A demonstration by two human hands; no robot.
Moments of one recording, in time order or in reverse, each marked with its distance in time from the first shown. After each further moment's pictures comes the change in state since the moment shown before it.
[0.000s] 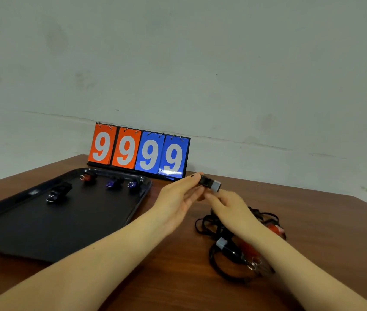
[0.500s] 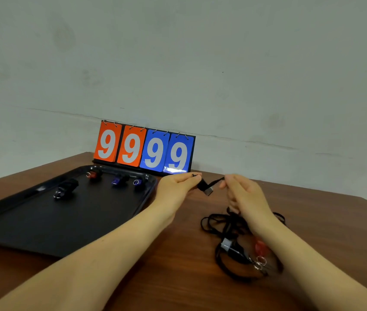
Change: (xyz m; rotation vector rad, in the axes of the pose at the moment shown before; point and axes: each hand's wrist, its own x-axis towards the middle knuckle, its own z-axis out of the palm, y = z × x) left_hand 0.012 0.005 -0.014 0.552 0.188 0.160; right_hand 0.002 -0.010 -0.013 0.519 0.170 0.110
